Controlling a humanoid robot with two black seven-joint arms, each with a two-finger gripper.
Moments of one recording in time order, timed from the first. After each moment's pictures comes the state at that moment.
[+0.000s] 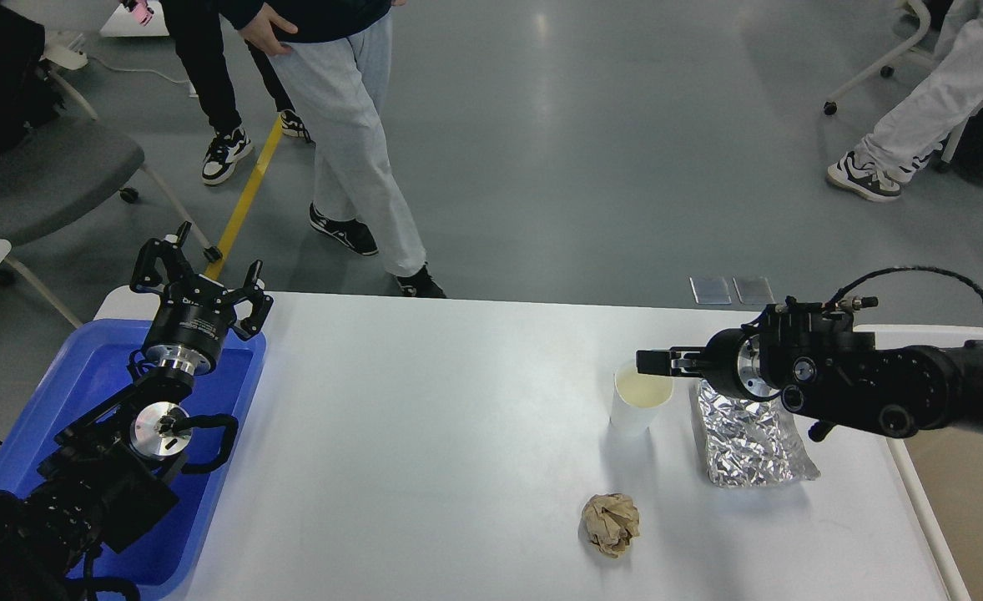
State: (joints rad) left arm -0.71 0.21 -0.75 -0.21 -0.11 -0.63 -0.55; right arm 1.23 -0.43 -0.43 1.03 -0.92 -0.03 -0.03
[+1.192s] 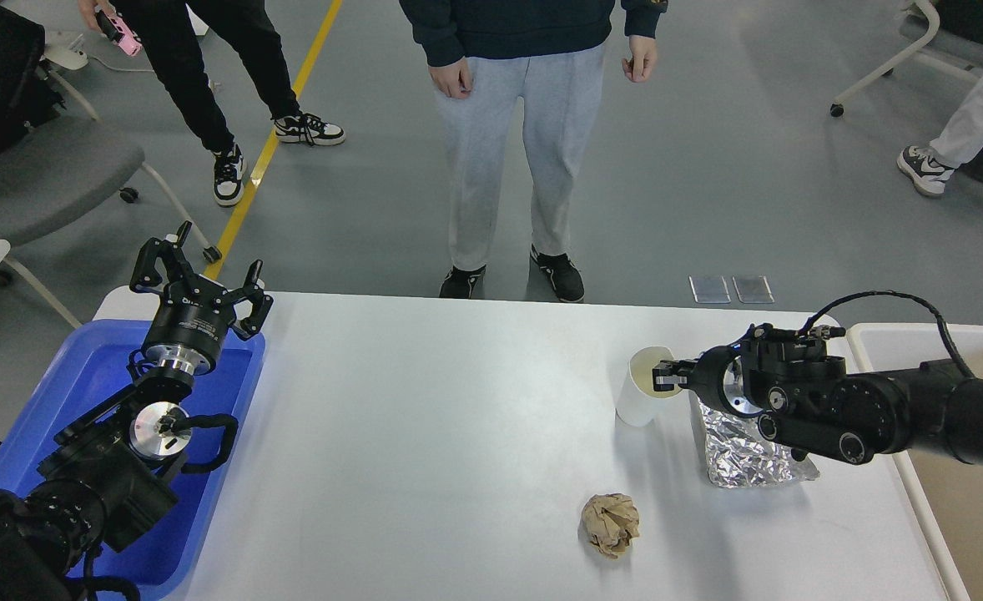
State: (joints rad) left arm -0.71 0.21 -0.75 -0.21 -0.11 -0.63 -0.55; right arm 1.18 -0.33 -0.50 0.90 -0.96 -0.10 -0.03
